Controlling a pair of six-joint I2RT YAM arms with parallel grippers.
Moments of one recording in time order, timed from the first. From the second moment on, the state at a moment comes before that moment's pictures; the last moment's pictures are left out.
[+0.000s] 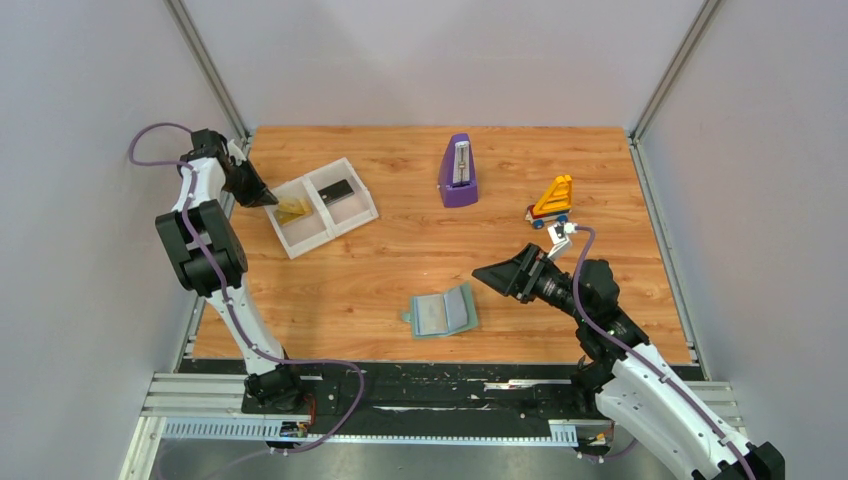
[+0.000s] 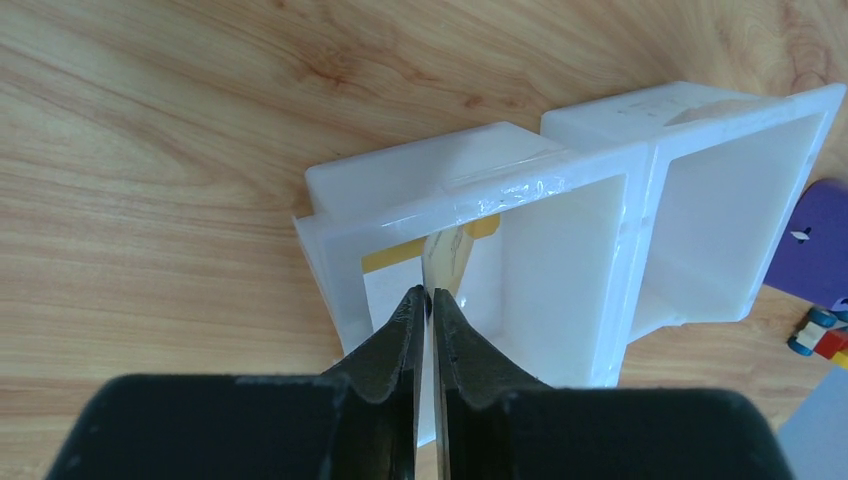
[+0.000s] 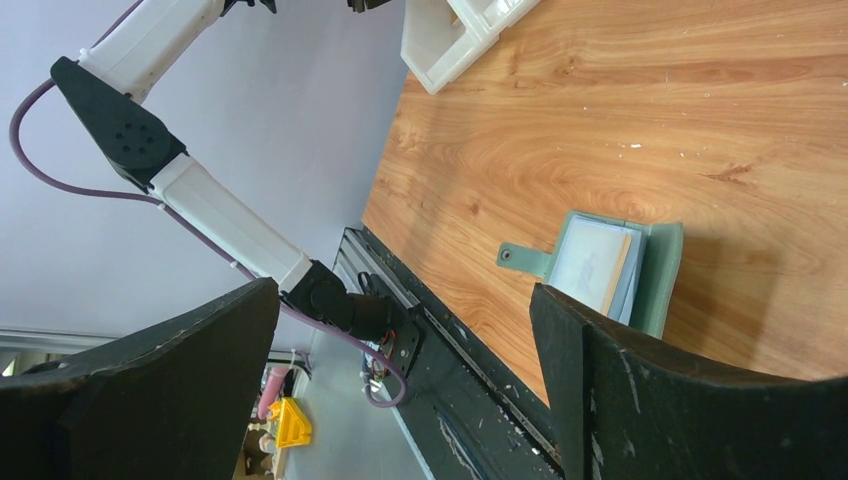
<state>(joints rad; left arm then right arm) 0.38 2.07 1.73 -0.79 0.41 -0.25 0.50 0.61 0.38 0.09 -0.42 0.99</state>
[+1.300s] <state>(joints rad) 0.18 1.48 1.34 -0.76 0.53 -0.37 0.50 0.92 0.56 -0.18 -0.50 0.90</state>
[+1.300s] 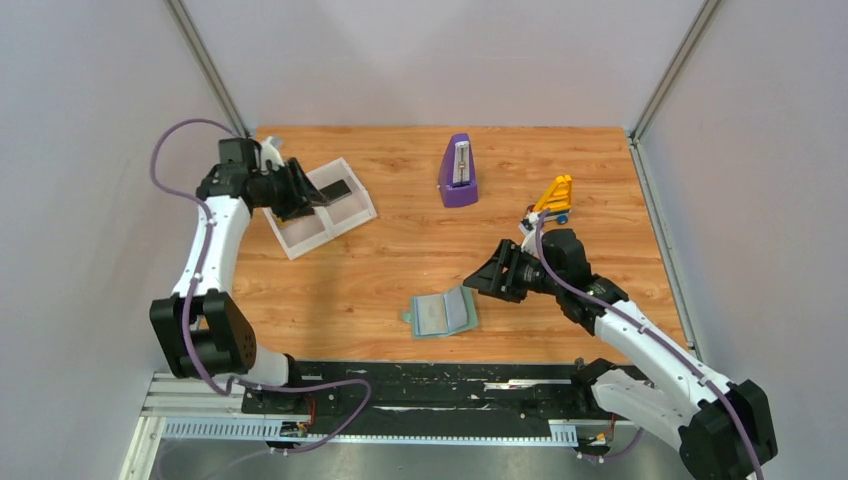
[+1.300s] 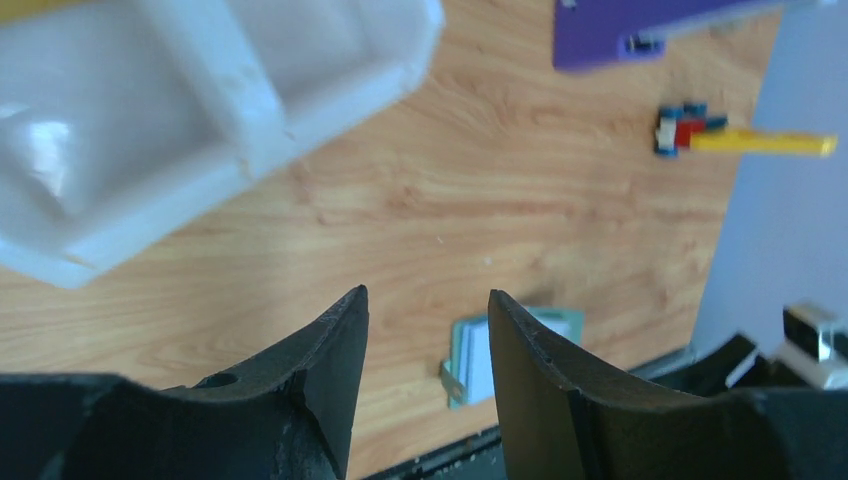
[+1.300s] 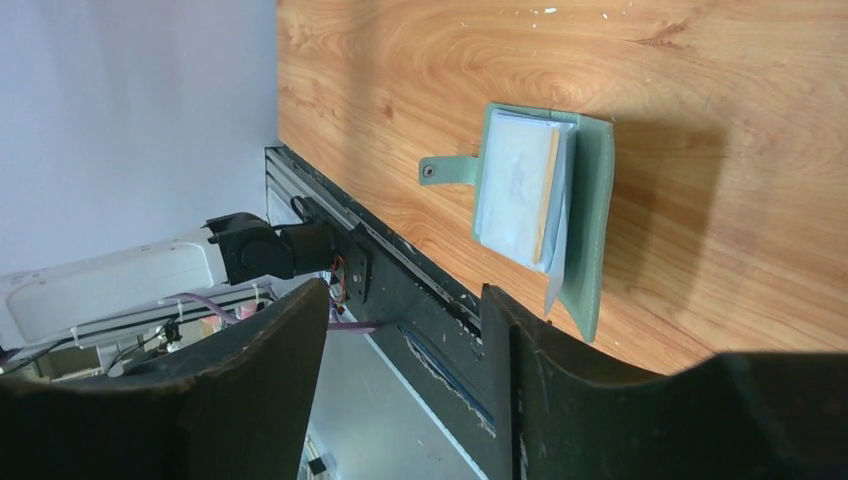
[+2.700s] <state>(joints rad) -0.47 1.26 0.55 -0.26 0.58 -0.61 0.78 1.49 0.75 -0.14 -0.33 0.90</state>
